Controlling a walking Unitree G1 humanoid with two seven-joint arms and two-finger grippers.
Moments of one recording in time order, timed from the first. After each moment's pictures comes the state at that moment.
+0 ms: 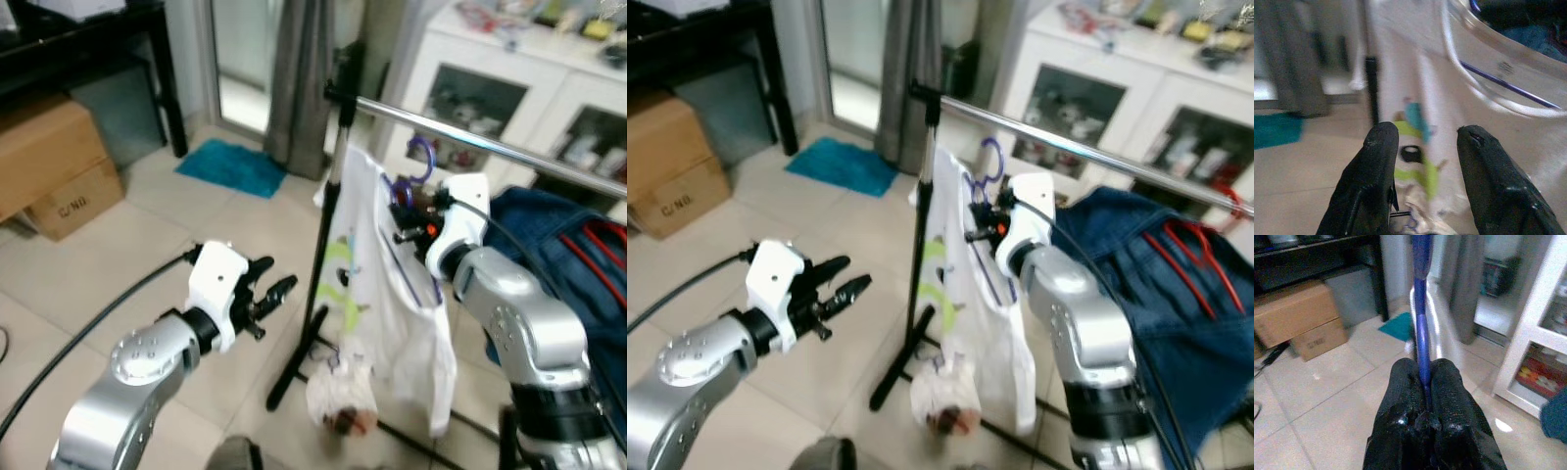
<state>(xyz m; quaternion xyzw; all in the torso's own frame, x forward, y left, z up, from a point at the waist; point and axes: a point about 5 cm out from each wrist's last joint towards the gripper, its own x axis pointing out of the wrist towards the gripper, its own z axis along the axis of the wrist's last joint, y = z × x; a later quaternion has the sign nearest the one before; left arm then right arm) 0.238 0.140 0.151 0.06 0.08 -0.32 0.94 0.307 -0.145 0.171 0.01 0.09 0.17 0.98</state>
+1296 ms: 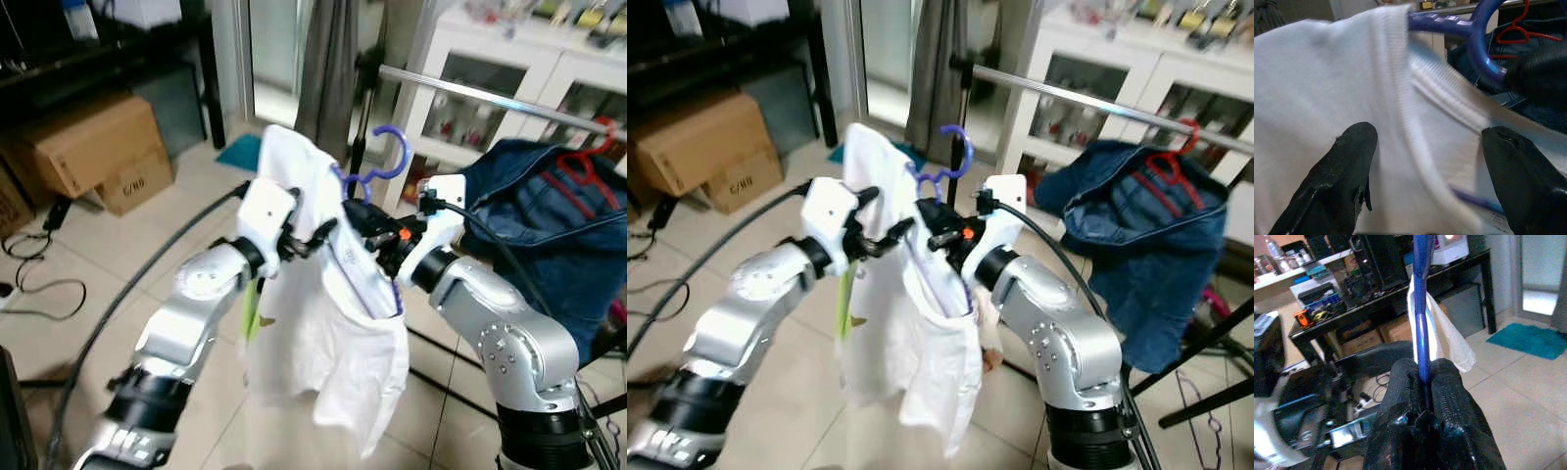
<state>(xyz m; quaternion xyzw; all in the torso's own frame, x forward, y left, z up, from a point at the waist) 0.313 0.098 0.171 0.10 -0.02 -0.34 0.93 0.281 -0.096 0.190 0.14 0.05 0.33 0.93</state>
